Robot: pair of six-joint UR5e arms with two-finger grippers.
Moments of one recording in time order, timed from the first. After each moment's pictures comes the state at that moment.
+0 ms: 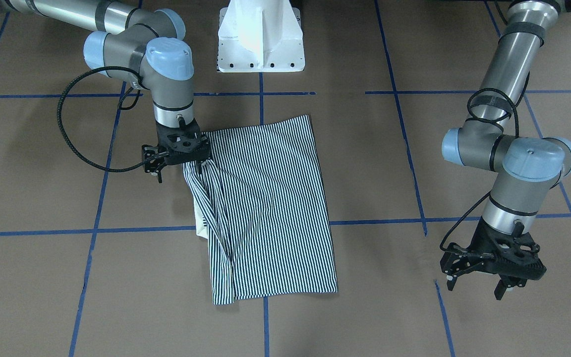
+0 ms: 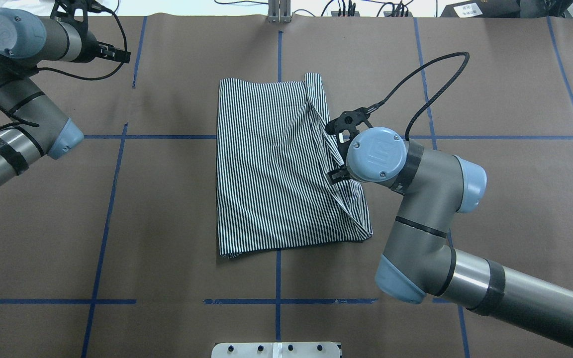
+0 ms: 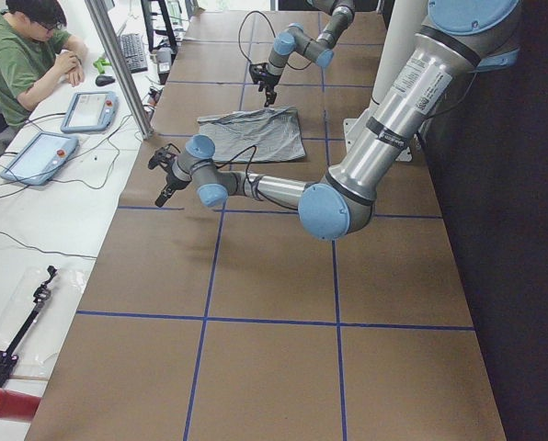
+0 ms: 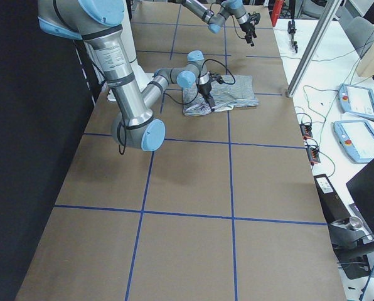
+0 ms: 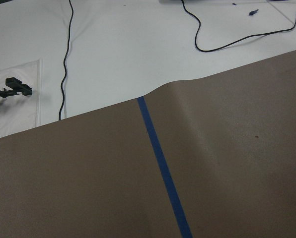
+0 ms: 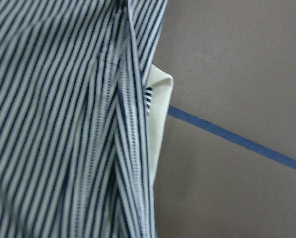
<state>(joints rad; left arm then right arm) -0.99 -2.16 -1.08 -2.49 -1.75 -0.65 0.51 -1.02 1.72 -1.55 1.57 0.83</state>
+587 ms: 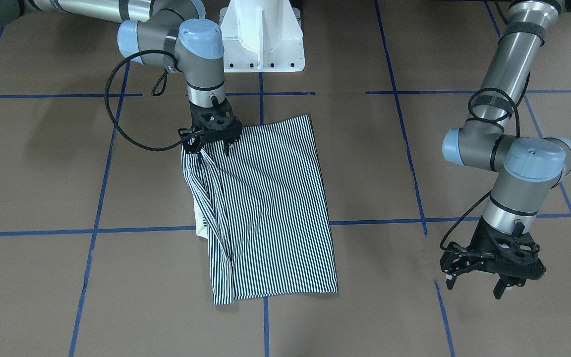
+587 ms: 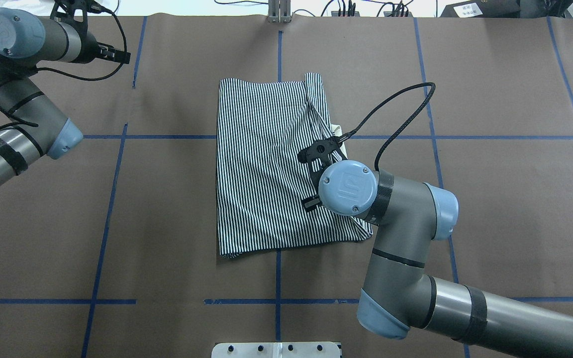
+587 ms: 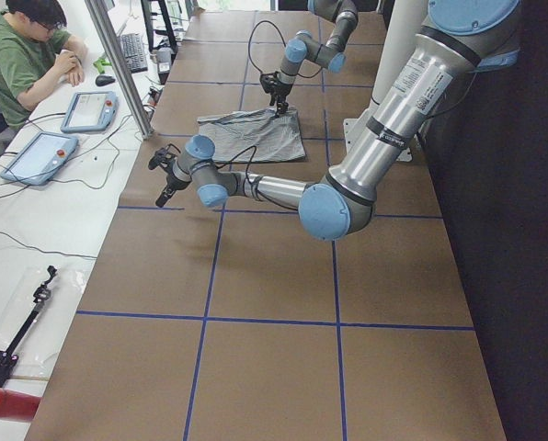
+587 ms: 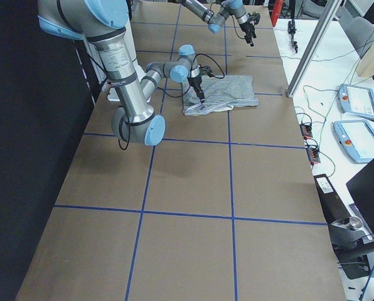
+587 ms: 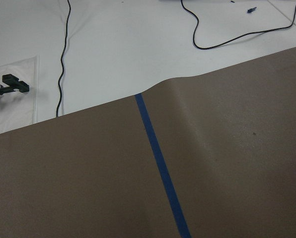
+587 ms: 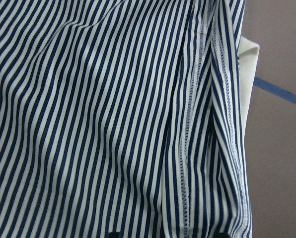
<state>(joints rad) -0.99 -2.16 -1.08 -2.49 -1.76 -0.65 0.41 -1.00 1.72 -1.55 1.56 0.88</state>
